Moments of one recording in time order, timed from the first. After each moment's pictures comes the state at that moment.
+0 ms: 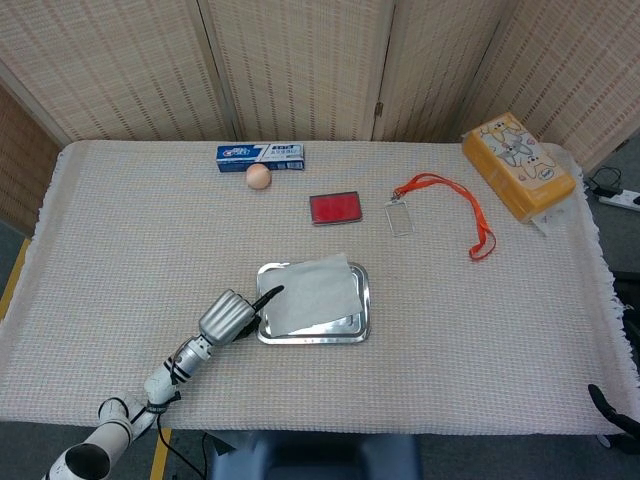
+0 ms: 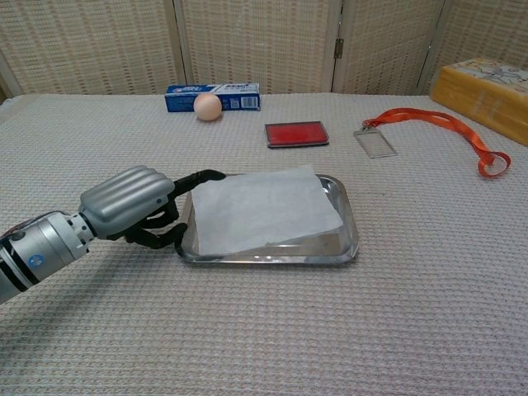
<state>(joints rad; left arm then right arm) -0.67 -2.08 0.10 -0.30 1.70 1.34 -0.41 -0.17 -1.03 0.00 -1.64 -1.63 1.78 0.16</state>
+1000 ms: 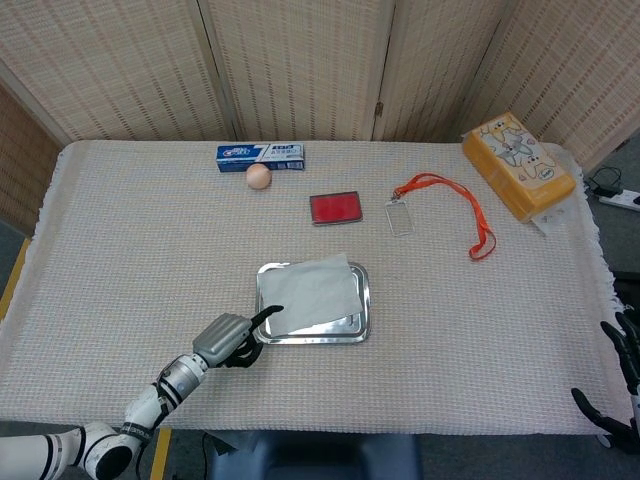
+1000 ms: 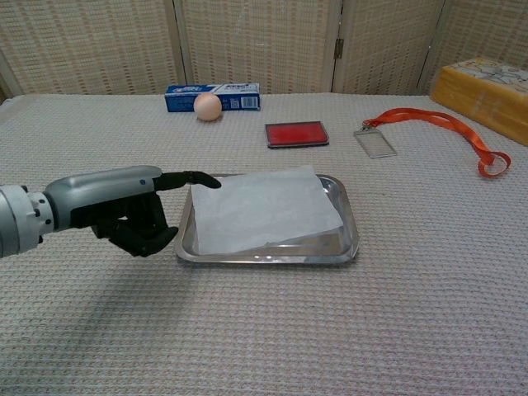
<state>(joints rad) -0.72 -1.43 -0.04 -1.68 1.26 0.88 -0.05 -0.15 -1.00 -0.02 -1.65 -1.70 1.76 0.25</state>
